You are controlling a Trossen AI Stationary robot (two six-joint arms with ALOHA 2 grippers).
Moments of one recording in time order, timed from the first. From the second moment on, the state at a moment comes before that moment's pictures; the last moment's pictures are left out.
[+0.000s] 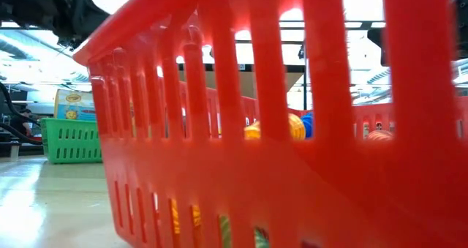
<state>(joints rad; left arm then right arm) -0.67 0.84 0.23 0.49 -1.08 -0.09 0.38 0.64 0.01 0.66 0.19 -0.13</state>
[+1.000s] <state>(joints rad) -0.49 0.93 0.23 0.32 -0.86 -0.37 0.38 0.64 0.01 0.66 0.20 -0.13</state>
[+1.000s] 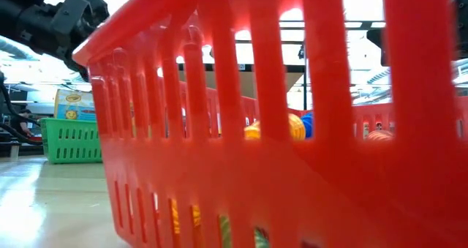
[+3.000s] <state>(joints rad) -0.35 1.27 1.22 -0.74 -0.63 -0.24 0.15 1.09 0.71 0.16 0.02 -0.45</state>
